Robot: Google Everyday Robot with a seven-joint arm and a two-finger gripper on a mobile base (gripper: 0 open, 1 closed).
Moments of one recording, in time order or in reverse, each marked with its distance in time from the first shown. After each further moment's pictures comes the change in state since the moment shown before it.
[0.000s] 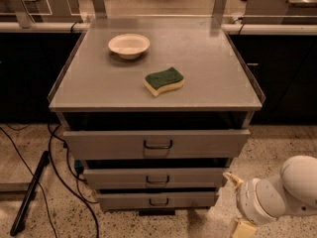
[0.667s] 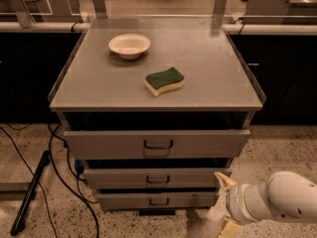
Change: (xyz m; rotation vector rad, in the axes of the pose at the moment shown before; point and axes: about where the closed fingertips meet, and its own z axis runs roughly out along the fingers) arm 0.016 -0.023 0.060 0.094 -0.060 -0.078
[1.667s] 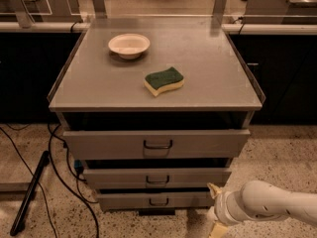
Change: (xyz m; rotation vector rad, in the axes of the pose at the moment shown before) arm 0.064 -0.002 0.115 -0.047 0.059 0.029
